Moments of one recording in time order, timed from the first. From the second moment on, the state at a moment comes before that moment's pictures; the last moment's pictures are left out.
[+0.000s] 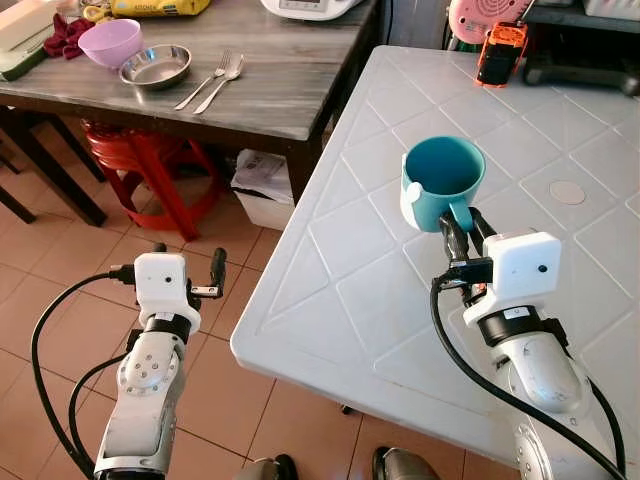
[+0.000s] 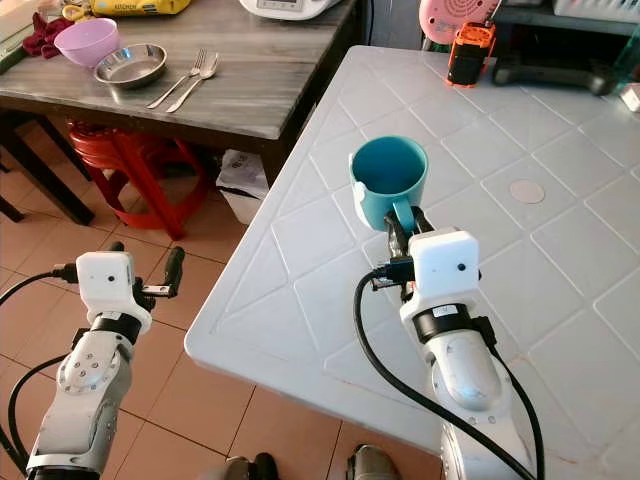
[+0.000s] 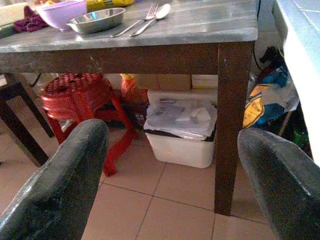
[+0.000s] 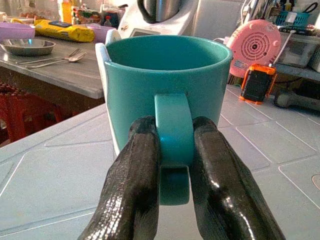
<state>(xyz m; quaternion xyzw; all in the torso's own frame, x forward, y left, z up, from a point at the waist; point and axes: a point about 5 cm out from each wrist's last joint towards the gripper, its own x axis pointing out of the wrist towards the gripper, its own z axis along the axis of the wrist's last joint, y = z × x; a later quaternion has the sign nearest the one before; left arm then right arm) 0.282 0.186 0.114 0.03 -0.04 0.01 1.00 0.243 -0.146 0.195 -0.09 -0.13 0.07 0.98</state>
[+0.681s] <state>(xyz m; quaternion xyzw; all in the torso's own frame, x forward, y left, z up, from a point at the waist) 0.284 0.178 0.114 0.03 -0.03 -0.02 1.00 0.243 -0.151 0.194 -0.09 -0.13 0.05 0.99</state>
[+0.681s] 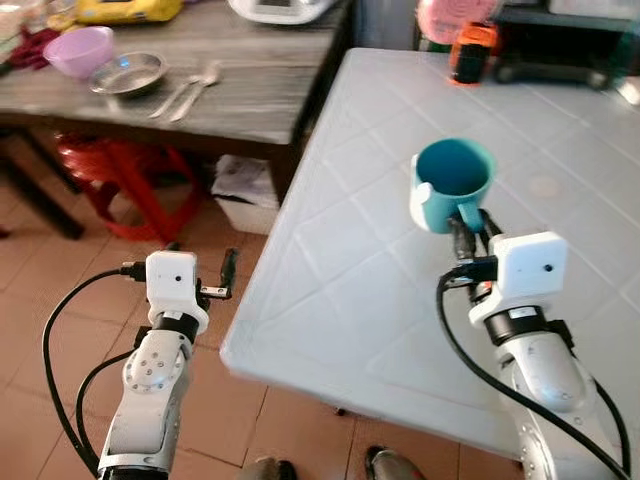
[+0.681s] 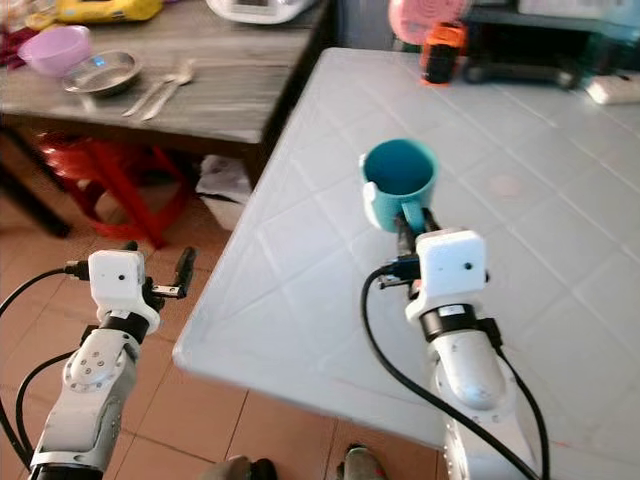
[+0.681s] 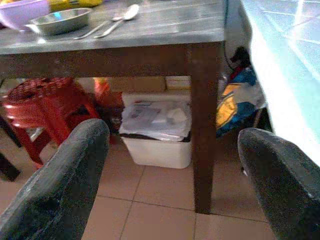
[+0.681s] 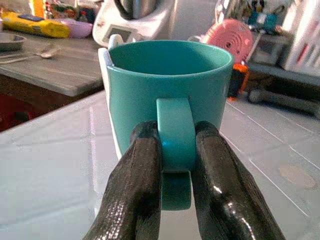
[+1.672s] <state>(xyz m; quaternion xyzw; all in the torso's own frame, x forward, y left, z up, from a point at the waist) 0.286 0.170 0.115 0.04 -0.03 -0.04 1.00 0.245 -0.157 0.189 -0.09 -0.11 0.02 0.99</state>
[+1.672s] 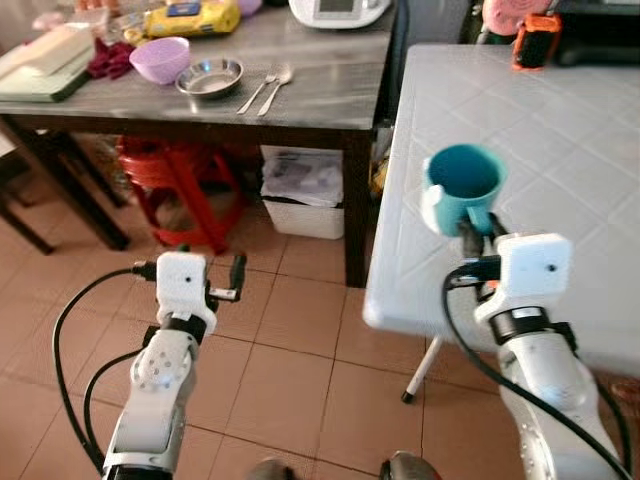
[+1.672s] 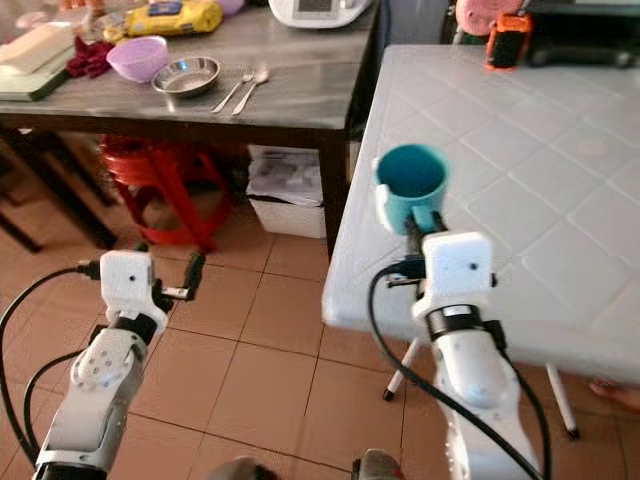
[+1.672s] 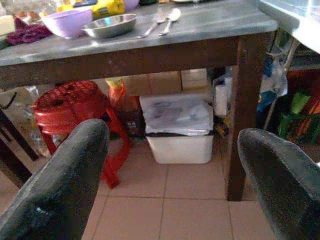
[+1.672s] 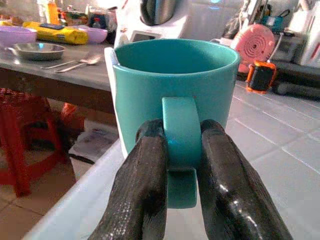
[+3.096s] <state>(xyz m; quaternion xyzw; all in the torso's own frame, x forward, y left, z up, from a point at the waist) 0.283 0.156 0.116 0.00 -0.04 -0.13 0.99 0.246 -0.151 0.184 -0.12 -0.11 0.03 0.99</state>
